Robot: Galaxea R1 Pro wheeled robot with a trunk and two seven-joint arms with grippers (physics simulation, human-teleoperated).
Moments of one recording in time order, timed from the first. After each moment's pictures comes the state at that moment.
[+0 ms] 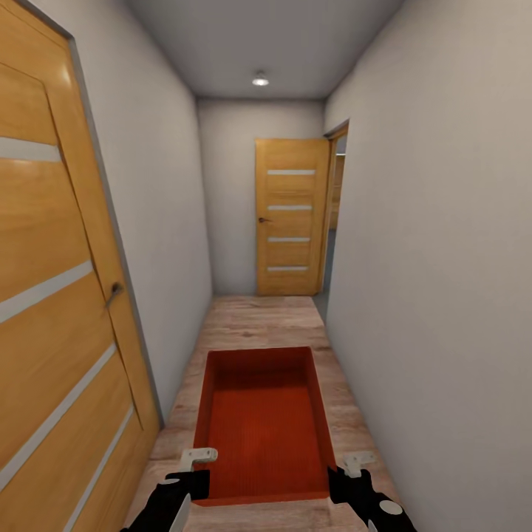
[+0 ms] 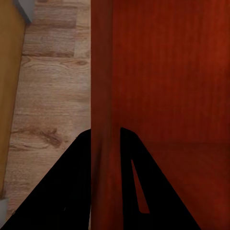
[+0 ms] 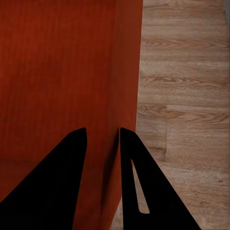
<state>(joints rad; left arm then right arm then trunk) -0.32 -0.13 0.02 -0.74 0.00 0.39 0.14 -0.29 -0.01 0.12 -0.67 -0.08 0.06 0.13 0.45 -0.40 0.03</state>
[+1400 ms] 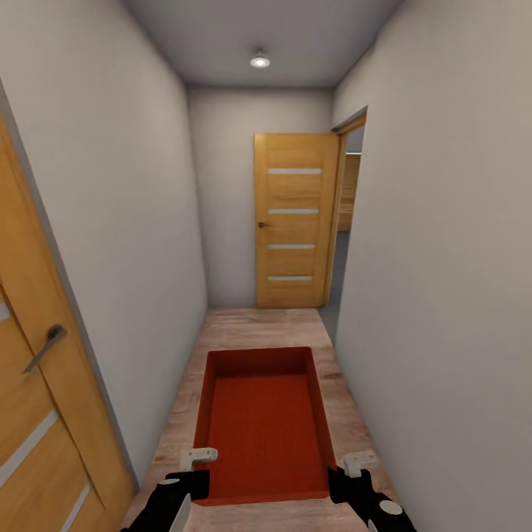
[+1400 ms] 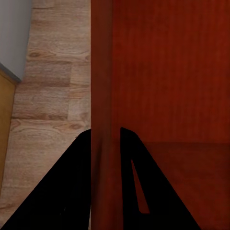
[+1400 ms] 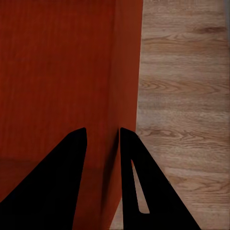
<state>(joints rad) -0.32 -0.13 0.02 -0.74 0.00 0.39 0.14 -0.29 -0.01 0.12 -0.67 -0.08 0.05 0.13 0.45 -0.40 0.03</state>
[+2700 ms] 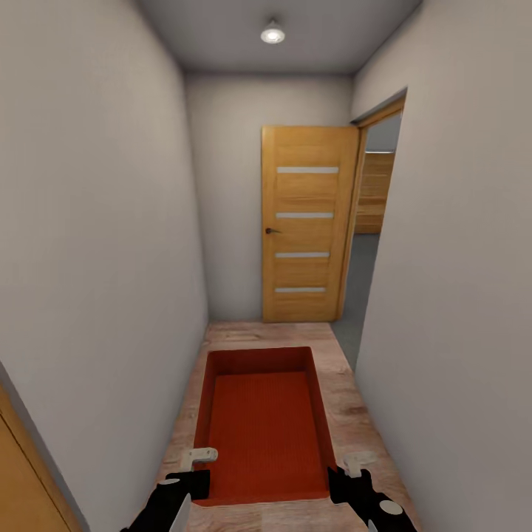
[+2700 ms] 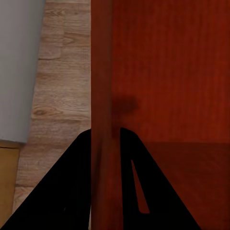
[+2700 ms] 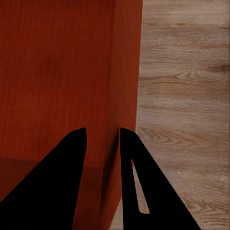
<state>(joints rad) -0.32 -0.13 0.02 -0.74 0.00 0.39 0.14 -0.29 -0.01 0.12 -0.67 -0.08 0.05 0.13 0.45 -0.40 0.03</state>
